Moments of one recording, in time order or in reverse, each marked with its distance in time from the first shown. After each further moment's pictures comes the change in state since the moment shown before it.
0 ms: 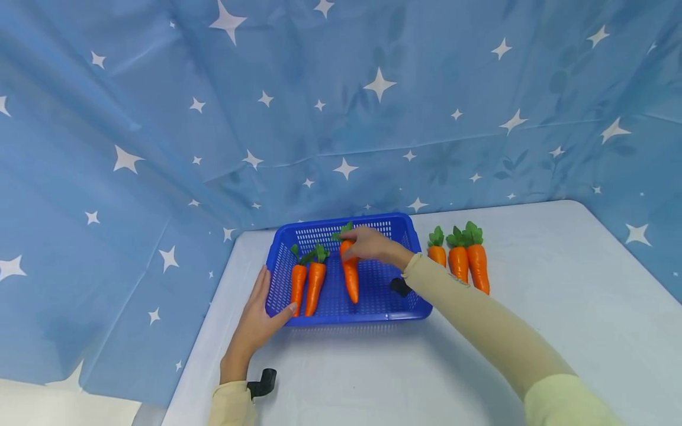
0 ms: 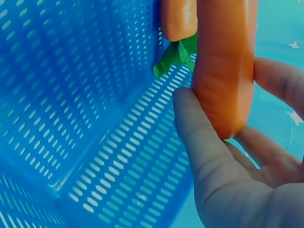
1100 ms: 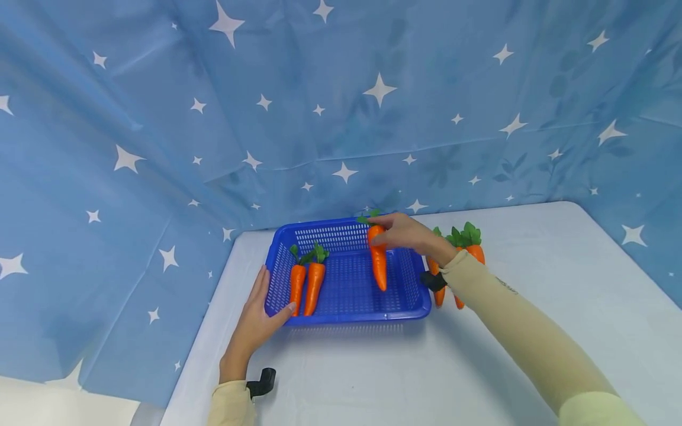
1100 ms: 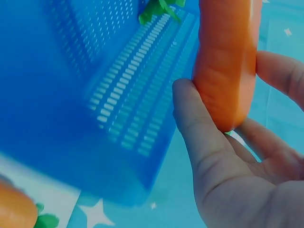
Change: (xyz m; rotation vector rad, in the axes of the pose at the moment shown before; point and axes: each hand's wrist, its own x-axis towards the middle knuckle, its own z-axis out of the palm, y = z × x) left_hand 0.001 -0.001 0.001 0.006 0.006 0.004; right_hand -0.042 0.016 -0.060 0.017 0.053 -0.012
